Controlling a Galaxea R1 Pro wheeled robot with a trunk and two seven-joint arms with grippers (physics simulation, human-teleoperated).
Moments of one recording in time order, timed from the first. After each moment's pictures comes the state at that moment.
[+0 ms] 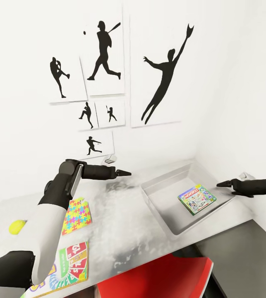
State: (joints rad) left arm -0.99 -0.05 0.02 -0.99 -0.11 1.02 -1.06; right arm -1.03 -0.61 -0.01 -0.61 -0.15 1.03 0.84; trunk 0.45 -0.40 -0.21
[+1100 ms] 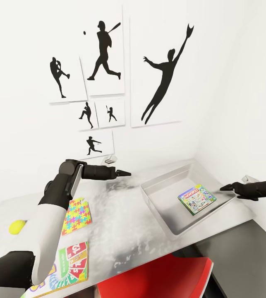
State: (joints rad) left arm -0.99 -0.05 0.02 -0.99 -0.11 1.02 -1.05; right arm -1.03 -0.60 -0.01 -0.59 -0.15 1.04 0.69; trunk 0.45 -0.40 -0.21
